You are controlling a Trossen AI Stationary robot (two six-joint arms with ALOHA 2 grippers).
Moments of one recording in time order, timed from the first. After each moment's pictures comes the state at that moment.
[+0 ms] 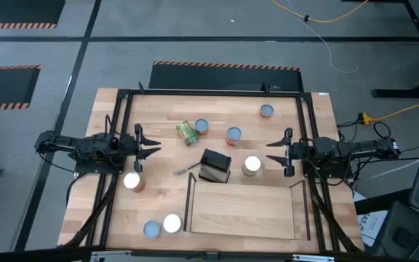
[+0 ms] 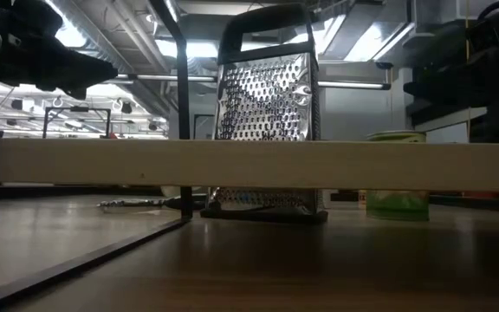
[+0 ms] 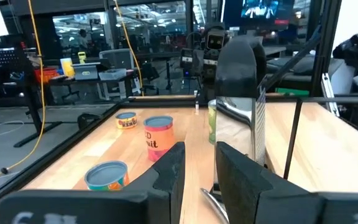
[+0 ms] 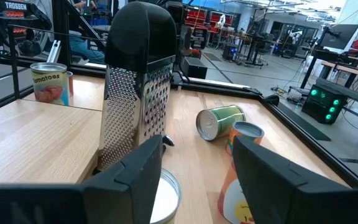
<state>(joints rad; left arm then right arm) -0.13 0.01 0.01 0.07 -0.27 0.05 0.12 0.10 0.01 0.05 0.18 -0.14</state>
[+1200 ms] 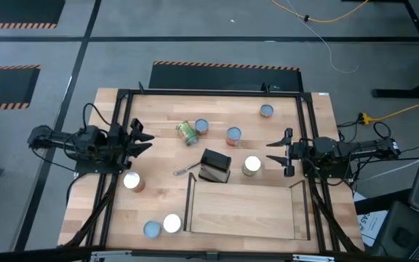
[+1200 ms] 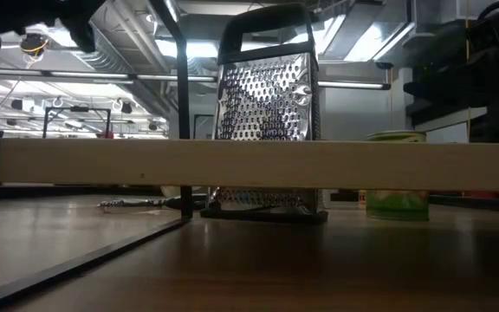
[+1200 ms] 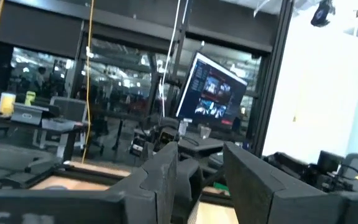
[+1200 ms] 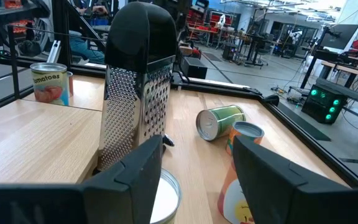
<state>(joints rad) -0.14 0.22 0.15 0.46 -0.14 -0.18 0.12 0.10 0.01 0.05 0.18 -0.14</state>
